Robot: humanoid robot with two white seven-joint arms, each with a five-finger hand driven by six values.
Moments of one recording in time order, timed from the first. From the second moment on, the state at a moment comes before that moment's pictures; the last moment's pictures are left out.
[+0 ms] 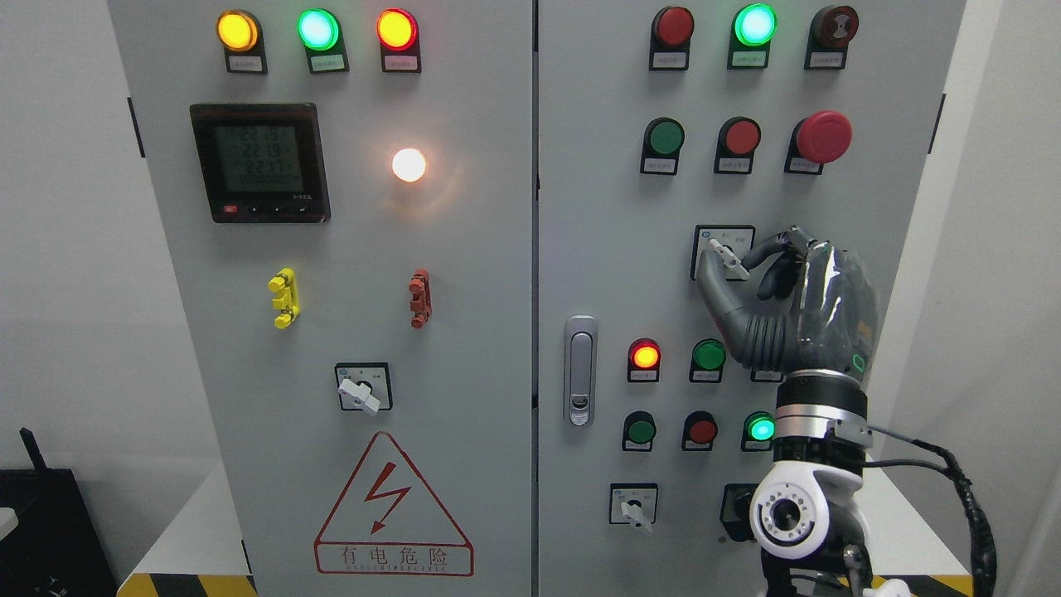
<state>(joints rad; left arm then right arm) 0.00 -0.09 0.00 0.00 0.00 -0.07 0.08 -0.70 0.14 0.05 -1.78 0.92 0.38 -0.11</state>
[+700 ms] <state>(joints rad) 0.00 -0.09 0.00 0.00 0.00 -0.07 0.08 -0.71 0.14 0.05 -1.77 0.92 0.38 -0.11</state>
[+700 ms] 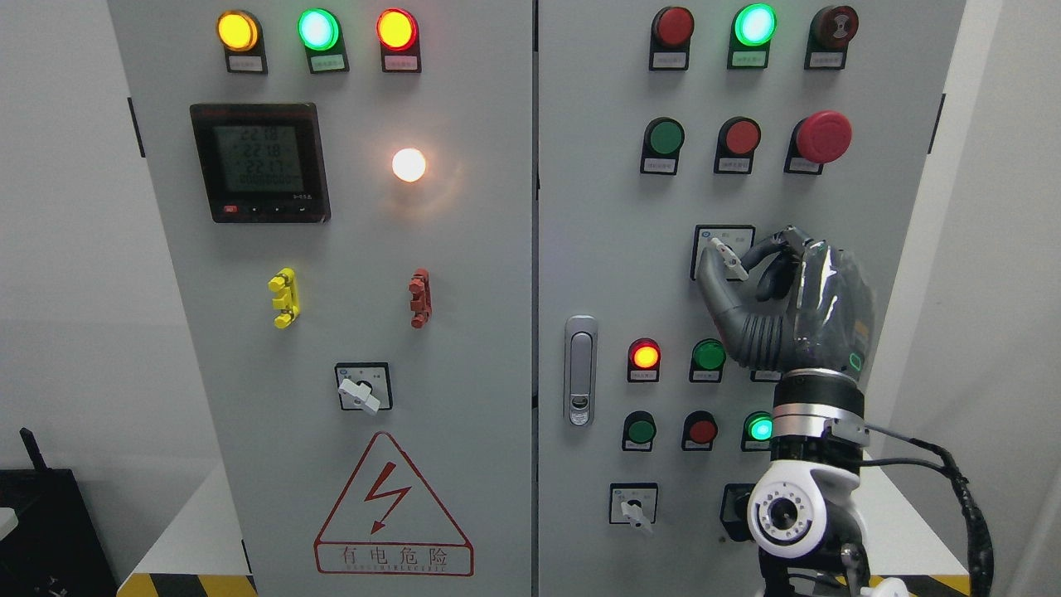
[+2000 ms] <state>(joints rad) 0.00 -0.09 0.00 0.00 0.00 -0.07 0.08 -0.71 0.14 0.05 -1.77 0.91 0.38 -0.11</state>
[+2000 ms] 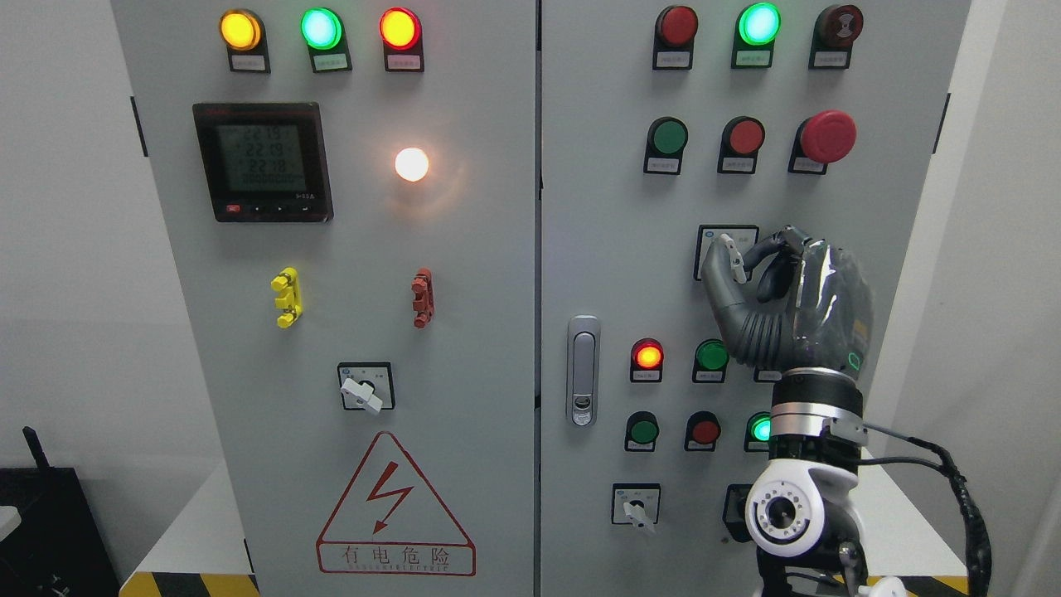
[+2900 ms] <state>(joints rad) 0.00 -0.09 0.00 0.00 0.00 -0.07 0.08 -0.71 0.14 0.05 -1.77 0.91 0.38 -0.10</state>
